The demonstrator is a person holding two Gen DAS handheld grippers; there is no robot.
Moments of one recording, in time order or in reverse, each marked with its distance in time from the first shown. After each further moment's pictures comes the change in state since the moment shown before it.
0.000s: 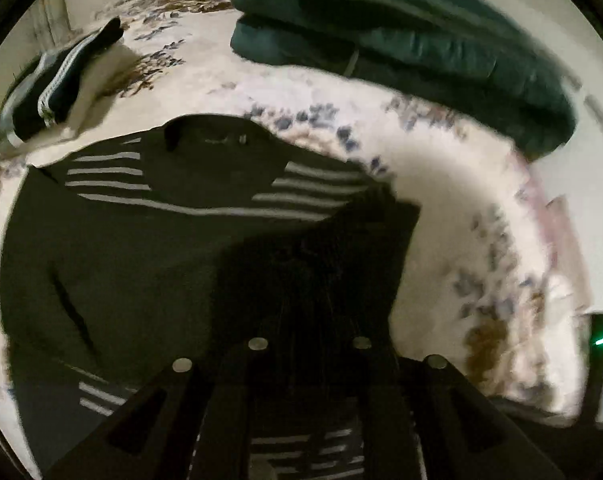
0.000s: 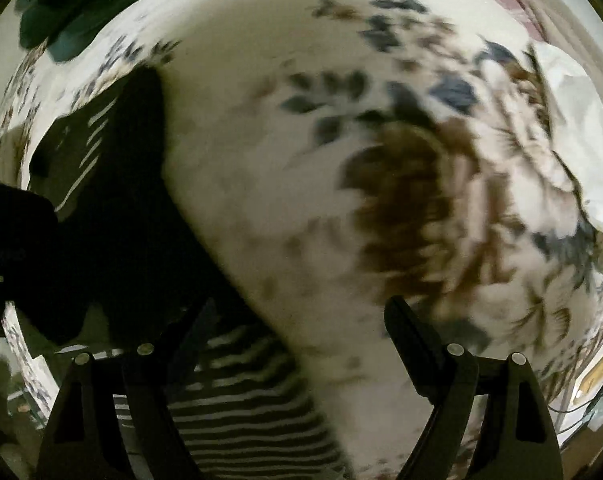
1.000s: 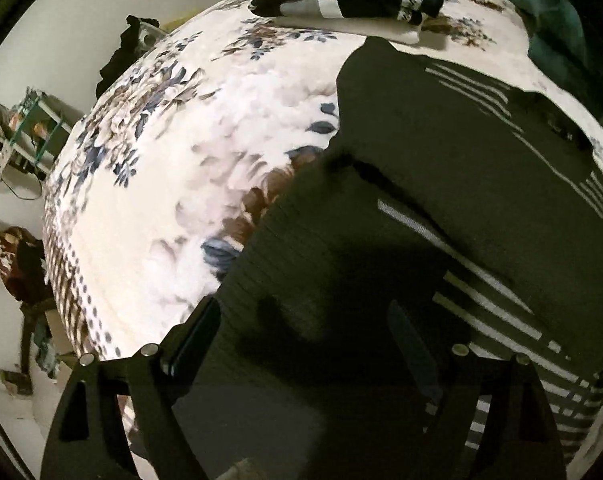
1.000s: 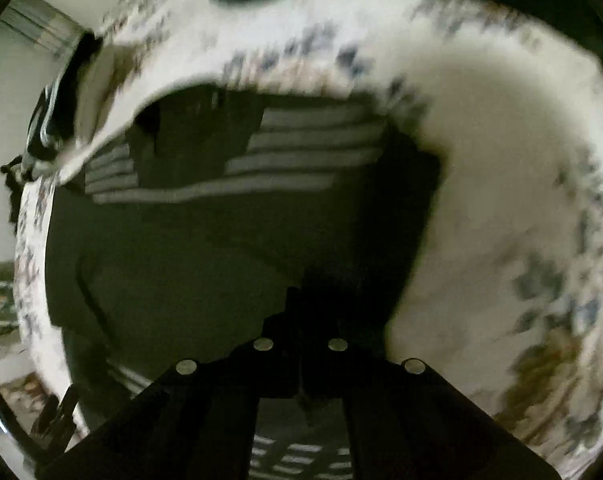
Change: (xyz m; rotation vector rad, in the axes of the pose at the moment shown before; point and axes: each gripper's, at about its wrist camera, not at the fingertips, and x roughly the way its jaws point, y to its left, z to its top) left arm -0.059 0.240 -0.144 -0.448 0.050 0.492; right arm 0.008 0.200 0.046 -0.428 -0.148 0.096
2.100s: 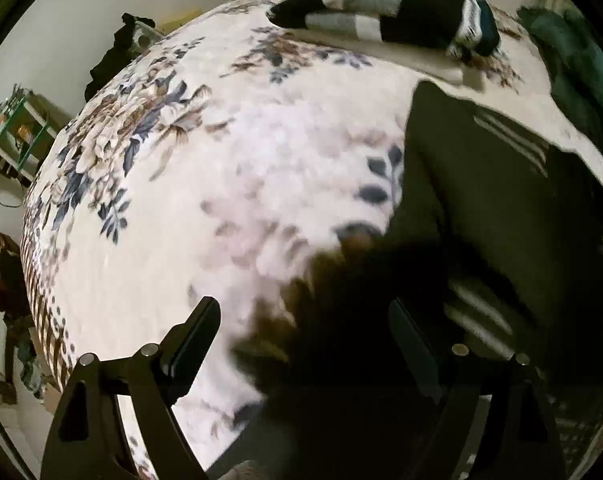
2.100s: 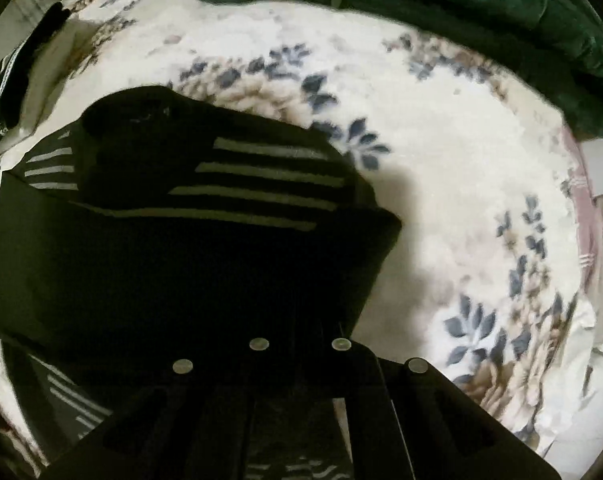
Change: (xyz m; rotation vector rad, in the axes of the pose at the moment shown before) left arm 0.039 0.050 0.069 -0.028 -0.037 -0.067; right arm 0.047 0.017 0.022 -0.060 0.180 -0.206
